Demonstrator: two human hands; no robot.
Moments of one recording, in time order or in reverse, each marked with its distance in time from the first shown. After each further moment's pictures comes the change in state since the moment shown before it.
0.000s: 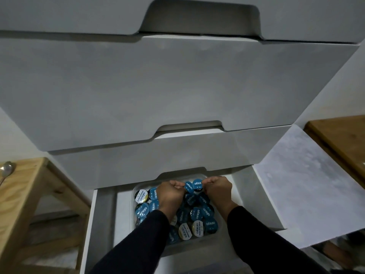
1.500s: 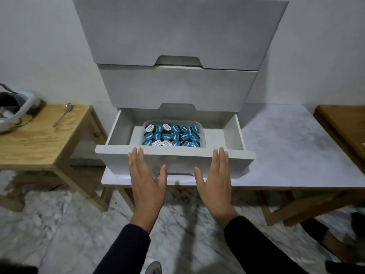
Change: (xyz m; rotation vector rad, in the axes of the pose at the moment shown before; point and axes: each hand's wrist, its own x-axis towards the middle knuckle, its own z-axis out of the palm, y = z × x) left_hand -0.247 -0.103 -0.006 0.324 0.690 0.527; right_hand -0.199 0.102 -0.094 -0.394 0.100 -0.641
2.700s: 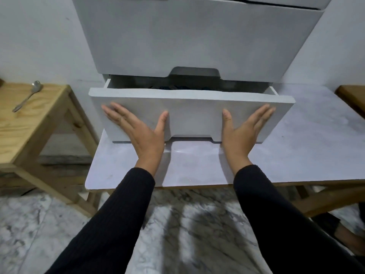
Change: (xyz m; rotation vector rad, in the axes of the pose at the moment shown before) left_hand 0.129 -0.087 0.098 -0.350 0.138 -0.075; right_hand 0.113 0.011 0.104 0.319 0.419 0.280
